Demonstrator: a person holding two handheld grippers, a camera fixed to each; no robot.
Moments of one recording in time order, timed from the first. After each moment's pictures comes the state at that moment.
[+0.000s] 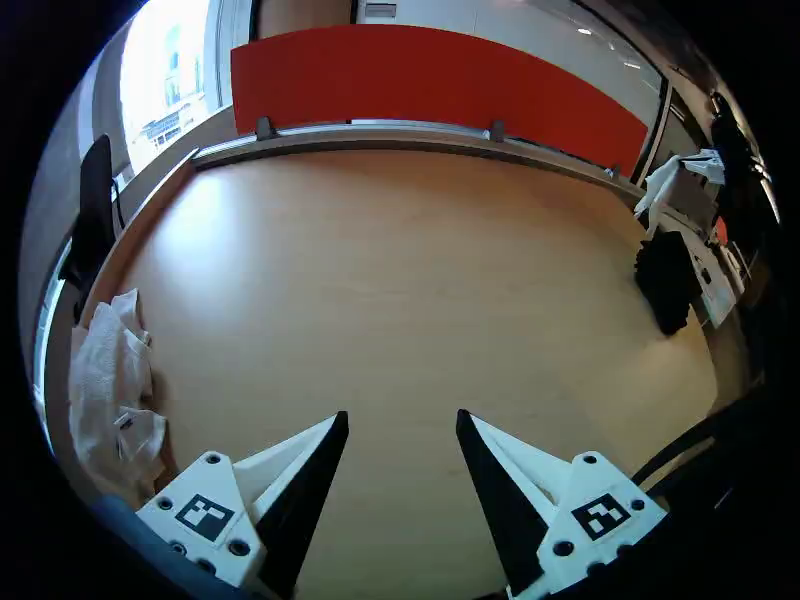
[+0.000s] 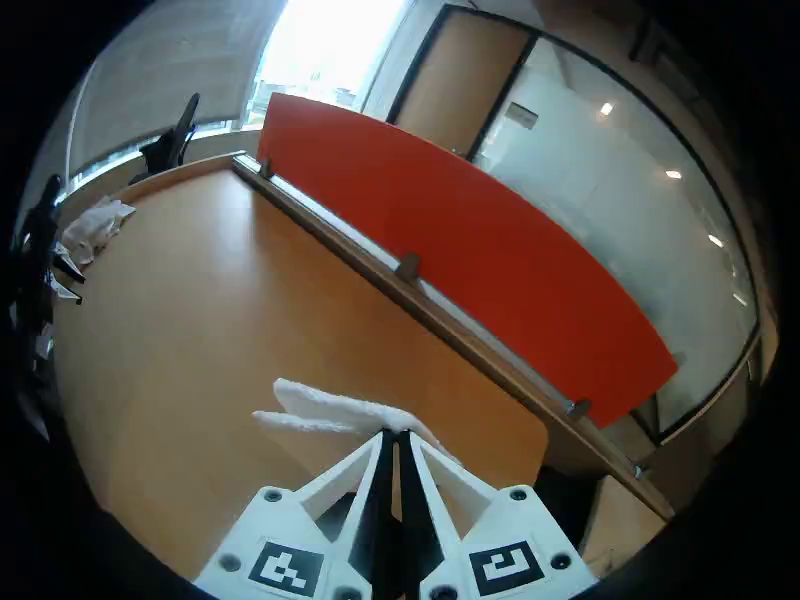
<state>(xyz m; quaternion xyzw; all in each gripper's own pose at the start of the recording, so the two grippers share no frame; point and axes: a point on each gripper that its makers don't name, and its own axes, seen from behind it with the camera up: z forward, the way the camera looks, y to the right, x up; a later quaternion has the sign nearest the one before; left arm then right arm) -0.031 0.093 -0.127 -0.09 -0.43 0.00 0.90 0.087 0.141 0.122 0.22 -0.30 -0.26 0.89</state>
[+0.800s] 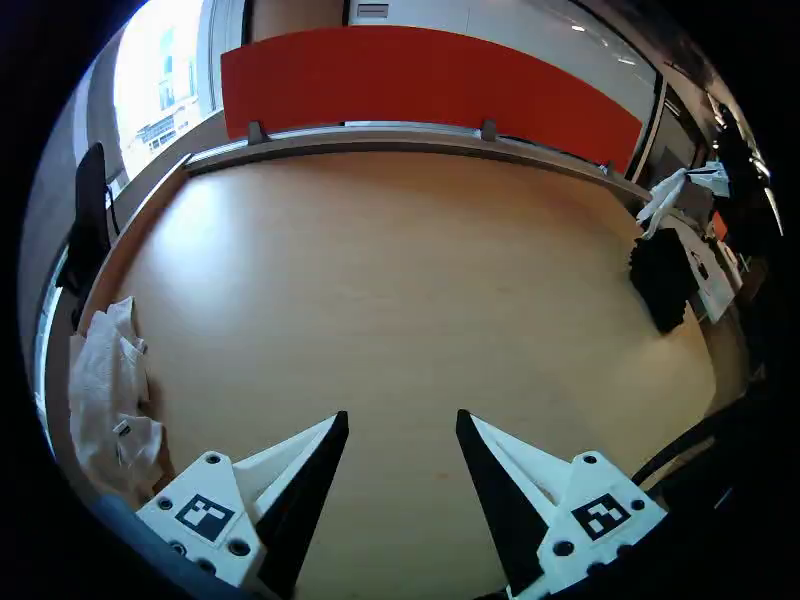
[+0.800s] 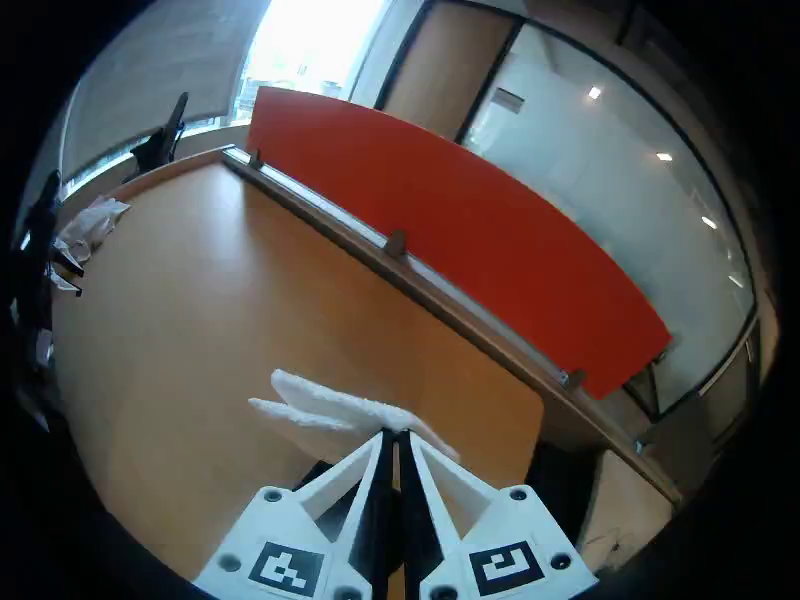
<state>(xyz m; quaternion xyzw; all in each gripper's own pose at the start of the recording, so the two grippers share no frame) -0.027 0.104 -0.125 -0.10 -0.43 0.00 0.90 0.073 0.180 0.090 0.20 -0.33 -0.24 0.89</state>
